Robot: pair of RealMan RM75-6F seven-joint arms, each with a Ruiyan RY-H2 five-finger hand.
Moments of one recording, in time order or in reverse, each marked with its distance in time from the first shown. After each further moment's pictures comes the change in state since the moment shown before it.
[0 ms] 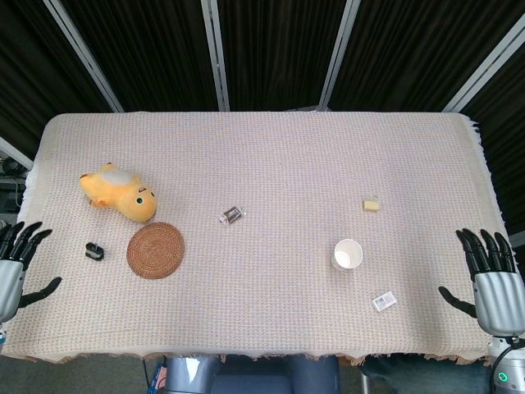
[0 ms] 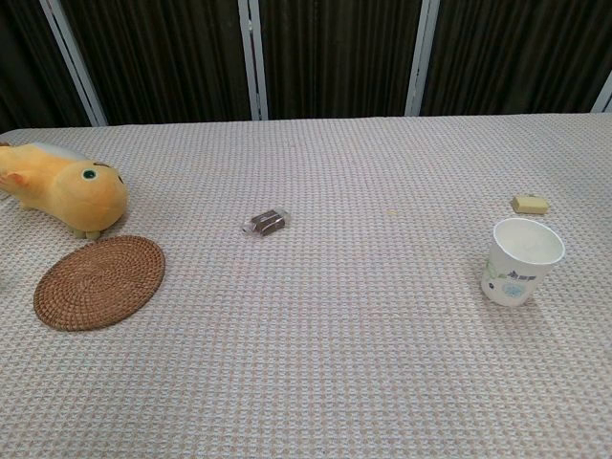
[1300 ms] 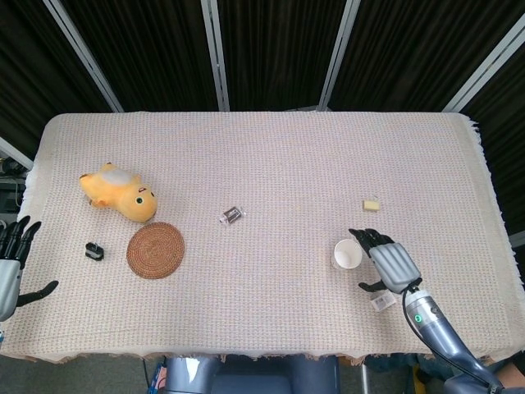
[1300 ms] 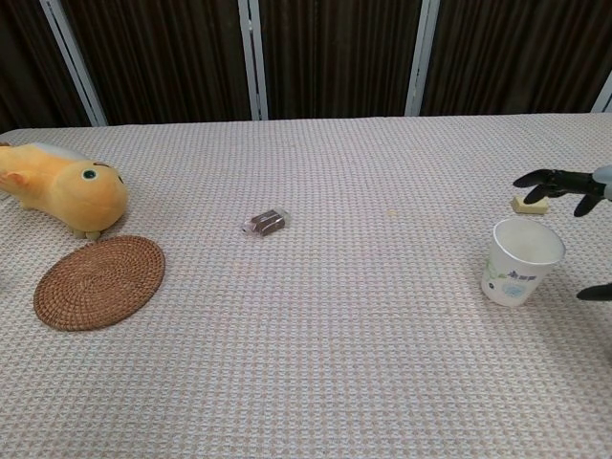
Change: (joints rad) left arm 0.005 -0.002 -0.013 -0.028 -0.040 -0.005 0.061; right arm 0.369 -0.111 0.030 -0.049 0.212 -0.625 -0.050
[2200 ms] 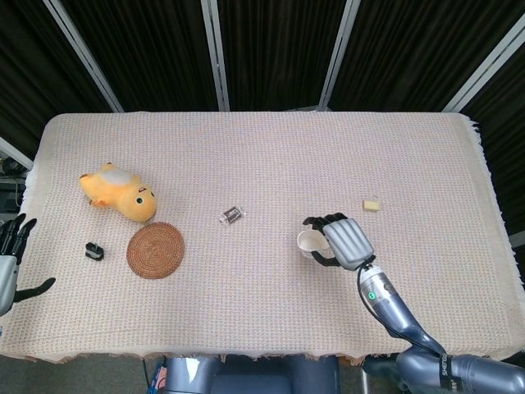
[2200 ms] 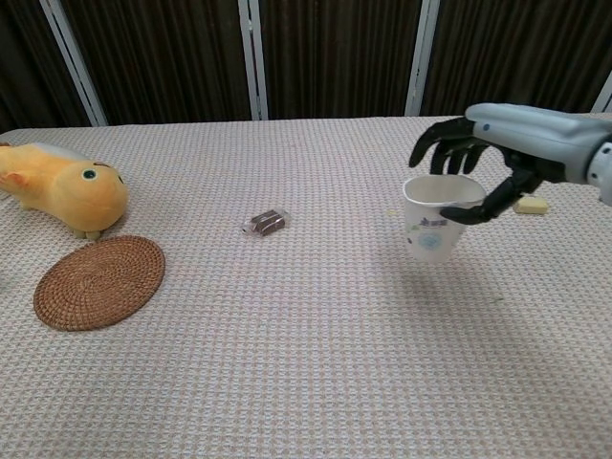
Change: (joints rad) left arm -0.015 0.007 -0.022 0.005 -0.066 -0.051 -0.016; right arm 0.175 -0.165 0.130 -0.033 0.107 -0.005 -0.141
